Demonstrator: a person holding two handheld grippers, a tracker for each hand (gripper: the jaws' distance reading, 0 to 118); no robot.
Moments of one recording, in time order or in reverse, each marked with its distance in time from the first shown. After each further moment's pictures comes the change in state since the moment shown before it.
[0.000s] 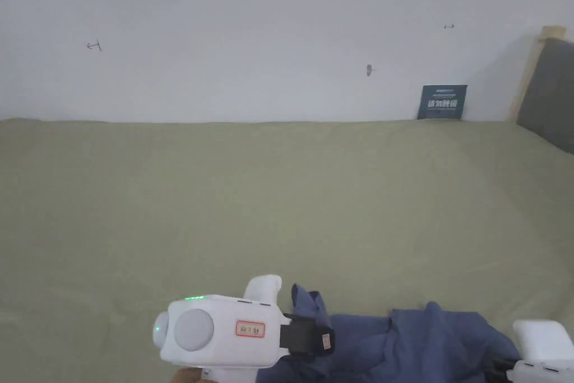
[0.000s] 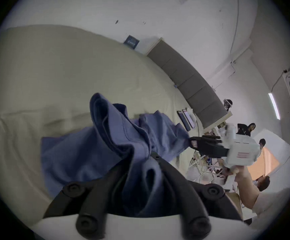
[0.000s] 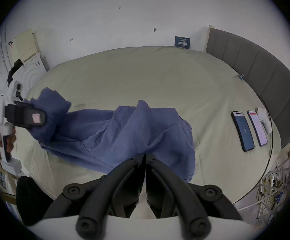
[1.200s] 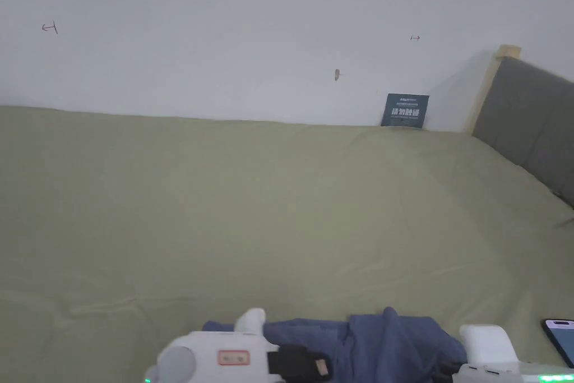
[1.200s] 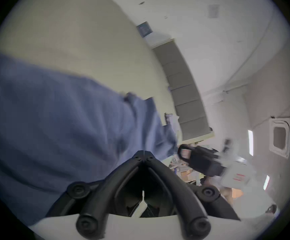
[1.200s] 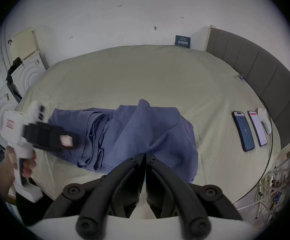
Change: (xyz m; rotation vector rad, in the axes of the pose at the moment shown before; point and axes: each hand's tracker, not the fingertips) left arm -0.019 -0.023 -0.033 0.027 -0.283 0.245; right arm -0.006 0.005 -0.004 -0.017 -0.005 0.004
